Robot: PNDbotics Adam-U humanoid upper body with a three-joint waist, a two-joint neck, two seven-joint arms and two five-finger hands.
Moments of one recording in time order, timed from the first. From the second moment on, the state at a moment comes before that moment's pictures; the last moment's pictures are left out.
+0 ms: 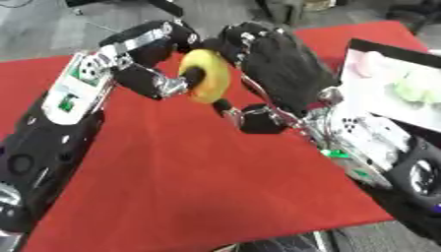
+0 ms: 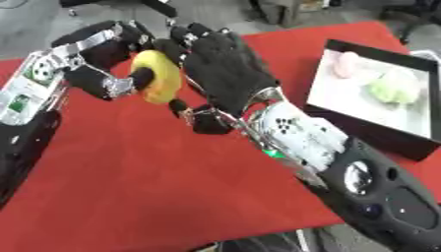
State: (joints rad) left arm -0.91 0.25 -0.32 -1.28 0.20 -0.36 -0.76; right arm -0.67 -0.44 0.62 -1.98 1.23 0.25 0.25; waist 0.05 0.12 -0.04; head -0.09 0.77
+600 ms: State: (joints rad) left arm -0.91 0.24 -0.32 -1.28 0.19 -0.36 -0.76; right arm -0.67 -0.44 0.62 -1.98 1.22 0.24 0.22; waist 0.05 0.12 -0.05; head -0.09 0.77
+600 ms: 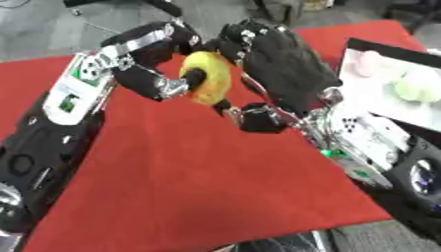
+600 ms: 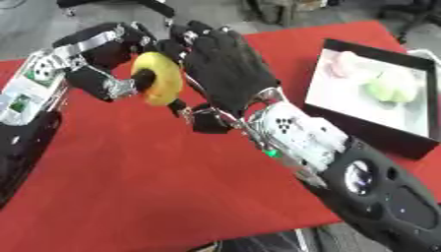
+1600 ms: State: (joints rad) left arm -0.90 0.24 -0.30 -1.23 0.14 -0.36 -0.76; right arm -0.67 -0.44 0.62 -1.98 1.24 0.23 0.20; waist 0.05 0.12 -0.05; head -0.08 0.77
